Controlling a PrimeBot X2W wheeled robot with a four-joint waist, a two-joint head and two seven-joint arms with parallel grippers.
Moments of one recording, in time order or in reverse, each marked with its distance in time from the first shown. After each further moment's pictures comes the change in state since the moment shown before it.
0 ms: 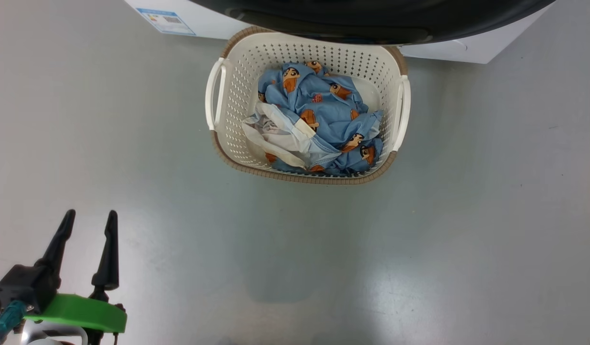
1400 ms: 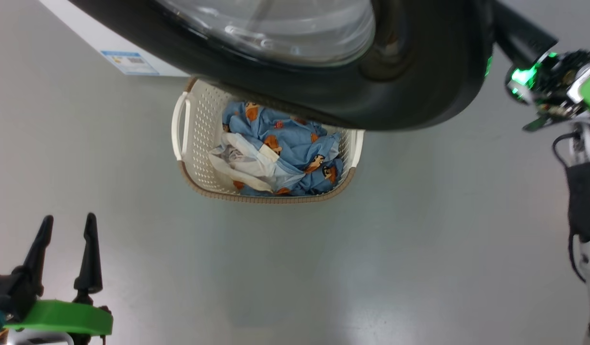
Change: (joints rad) left arm 0.009 -0.026 0.080 -0.012 0.000 0.000 0.000; right arm 0.258 0.071 0.108 -0.198 0.002 0.000 0.141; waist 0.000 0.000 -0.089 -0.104
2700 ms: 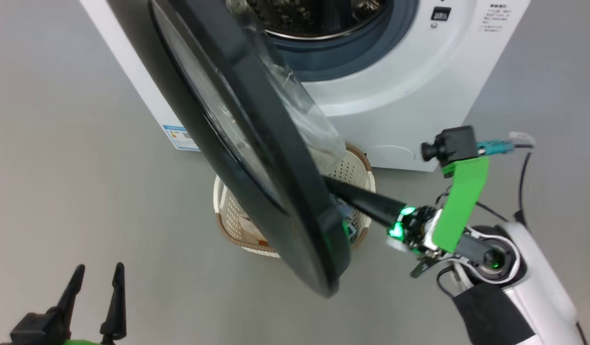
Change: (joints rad) left arm 0.128 -0.015 -0.047 0.030 -0.002 0.000 0.000; right arm 0.351 0.169 0.215 -0.063 -0.004 0.000 0.054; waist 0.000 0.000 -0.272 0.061
